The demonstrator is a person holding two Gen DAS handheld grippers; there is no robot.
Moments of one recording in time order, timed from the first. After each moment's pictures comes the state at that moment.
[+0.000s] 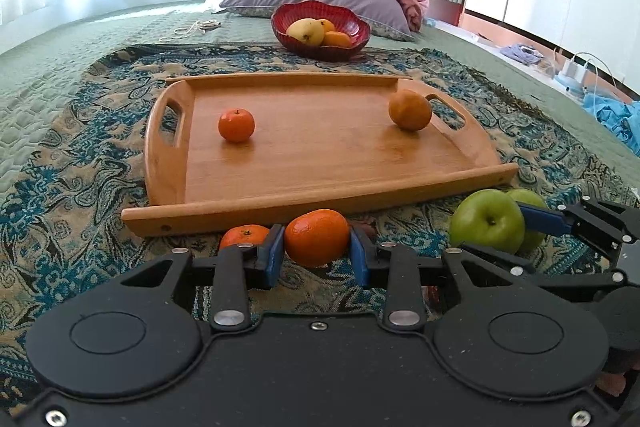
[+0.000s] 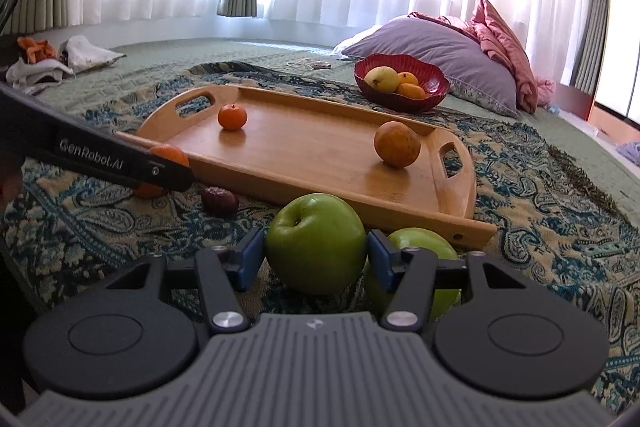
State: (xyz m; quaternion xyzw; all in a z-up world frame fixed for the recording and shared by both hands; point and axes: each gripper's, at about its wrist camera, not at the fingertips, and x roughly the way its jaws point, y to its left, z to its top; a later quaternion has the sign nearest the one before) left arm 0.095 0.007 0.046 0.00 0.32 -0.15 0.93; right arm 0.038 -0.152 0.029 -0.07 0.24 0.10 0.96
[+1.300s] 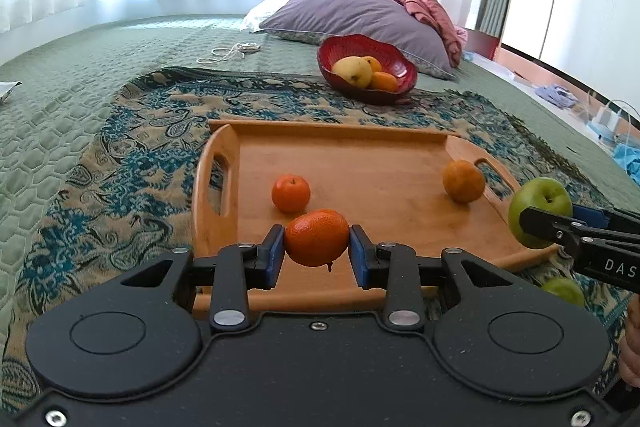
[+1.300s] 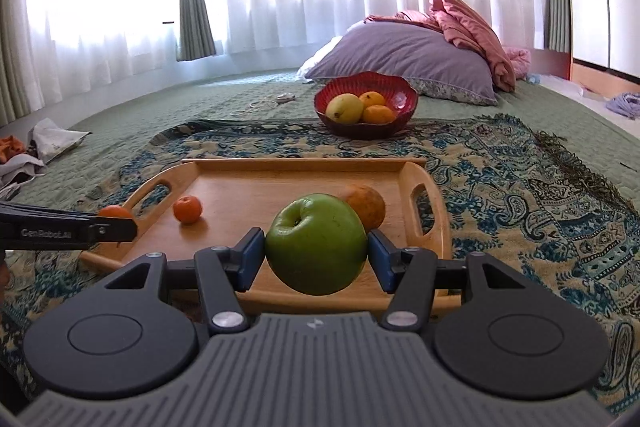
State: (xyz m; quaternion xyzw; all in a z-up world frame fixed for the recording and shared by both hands) left arm 0.150 0.034 0.079 -0.03 0.30 -0.10 0.95; right arm 0.104 -0.189 0.073 0.04 0.24 0.07 0.97
